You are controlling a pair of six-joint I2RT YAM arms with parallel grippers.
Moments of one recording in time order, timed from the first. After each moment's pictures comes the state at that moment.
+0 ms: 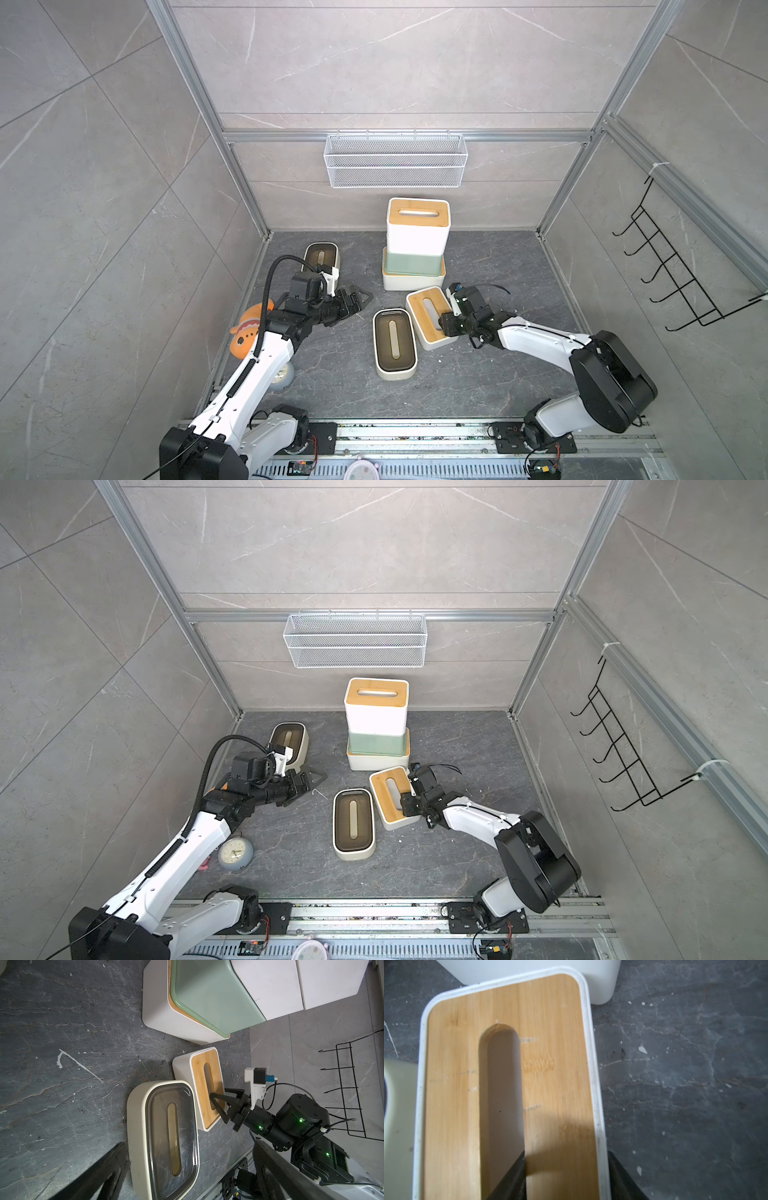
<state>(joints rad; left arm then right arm) -0.29 1.06 0.86 -0.49 0.51 -0.68 0.55 1.47 0.71 -0.17 0.02 0.31</state>
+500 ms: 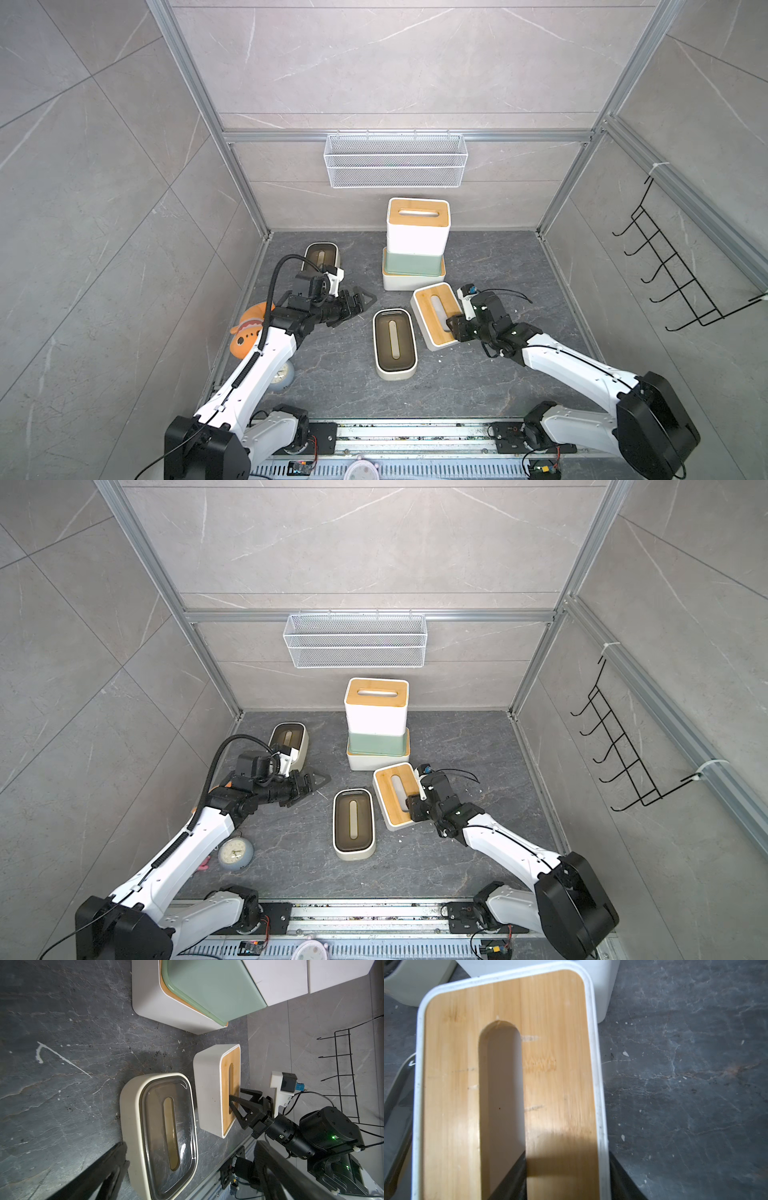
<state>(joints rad) -0.29 1.13 0.87 -0.49 0.60 -0.64 0.55 1.20 0.64 -0.22 -0.01 0.29</state>
